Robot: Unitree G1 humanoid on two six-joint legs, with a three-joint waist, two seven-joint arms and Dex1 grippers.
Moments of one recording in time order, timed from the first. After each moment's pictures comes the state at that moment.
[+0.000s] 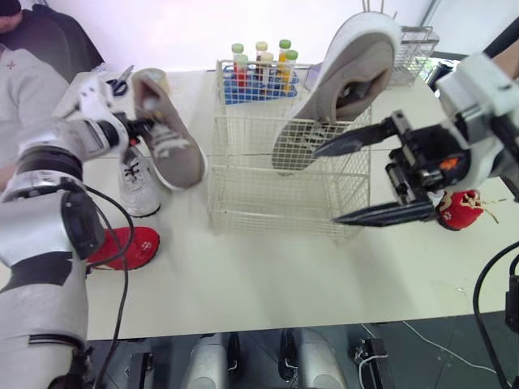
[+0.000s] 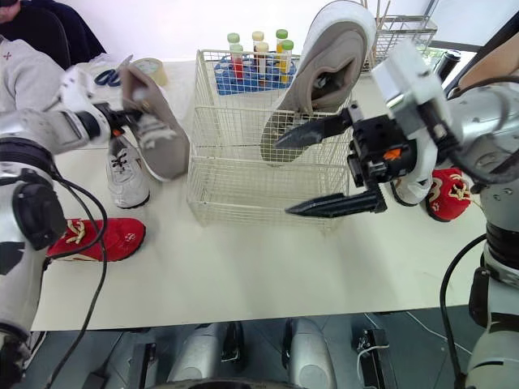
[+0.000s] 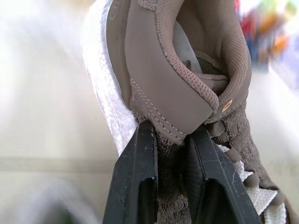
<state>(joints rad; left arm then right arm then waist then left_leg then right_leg) -1.36 0.73 0.31 1.15 -0.32 0.58 -0.47 -0.84 -0.96 -0.15 -0.34 0.91 0.84 1.26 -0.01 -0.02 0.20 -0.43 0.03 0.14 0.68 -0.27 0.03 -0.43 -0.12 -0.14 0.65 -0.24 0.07</state>
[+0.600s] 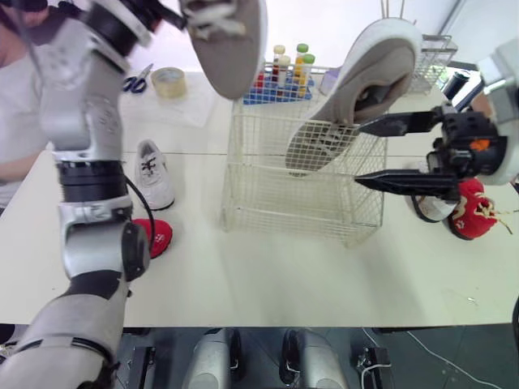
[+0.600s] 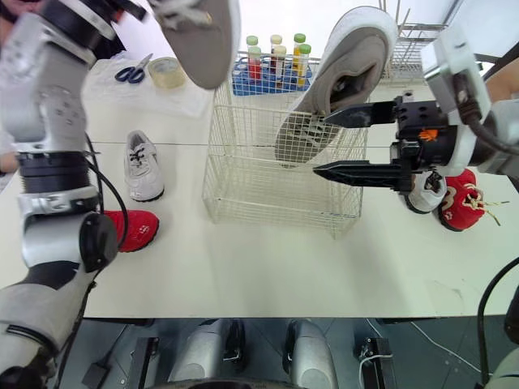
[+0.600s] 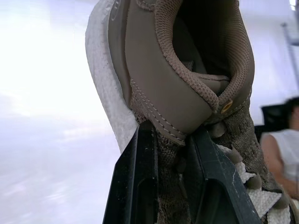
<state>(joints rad) -1.18 0.38 0.19 0.32 -0.39 0.13 -0.61 -0.70 -1.14 -0.33 -0.34 0.99 1.01 1.07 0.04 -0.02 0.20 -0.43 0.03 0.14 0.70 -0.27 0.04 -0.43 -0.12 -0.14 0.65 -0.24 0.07</state>
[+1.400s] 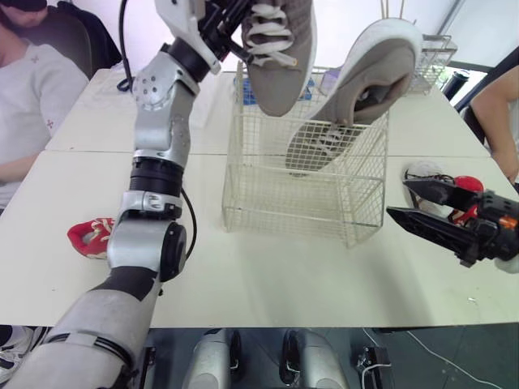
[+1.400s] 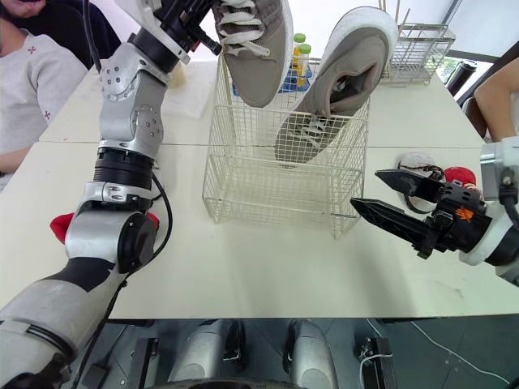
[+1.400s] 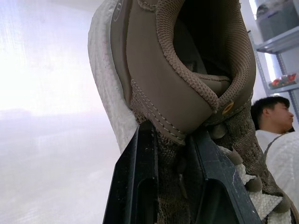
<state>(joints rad) -1.27 0.22 0.15 0.63 -0.30 -0.22 -0.65 -0.01 -0.88 -0.85 -0.62 1.35 1.09 0.62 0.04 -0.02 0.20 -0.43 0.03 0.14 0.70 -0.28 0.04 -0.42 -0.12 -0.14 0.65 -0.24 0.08</state>
